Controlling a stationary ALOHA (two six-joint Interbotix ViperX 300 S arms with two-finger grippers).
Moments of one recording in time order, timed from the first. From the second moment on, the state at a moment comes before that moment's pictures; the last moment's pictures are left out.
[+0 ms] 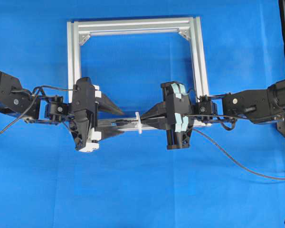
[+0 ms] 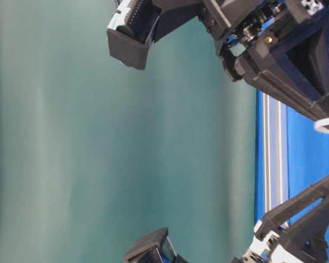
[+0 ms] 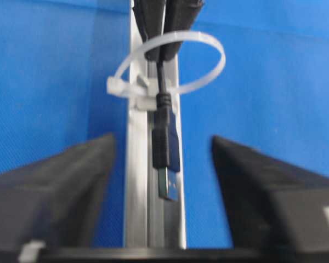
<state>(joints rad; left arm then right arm) -0.11 0.16 0.88 -0.09 -0.59 -0.12 0.07 0.12 0.81 0.06 -0.47 0.06</state>
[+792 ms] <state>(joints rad) -0.11 0.16 0.88 -0.09 -0.58 -0.12 0.07 0.12 0.81 0.06 -0.47 0.06</state>
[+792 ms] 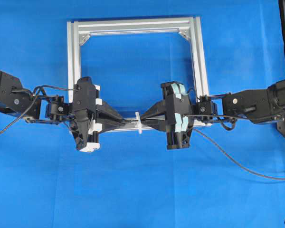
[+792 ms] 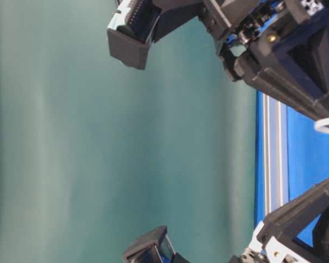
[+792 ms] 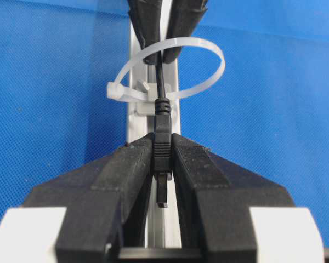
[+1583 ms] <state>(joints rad) -0.10 0.16 0.89 -0.09 -0.58 -0.12 0.07 0.13 0.81 0.06 -0.46 0.06</state>
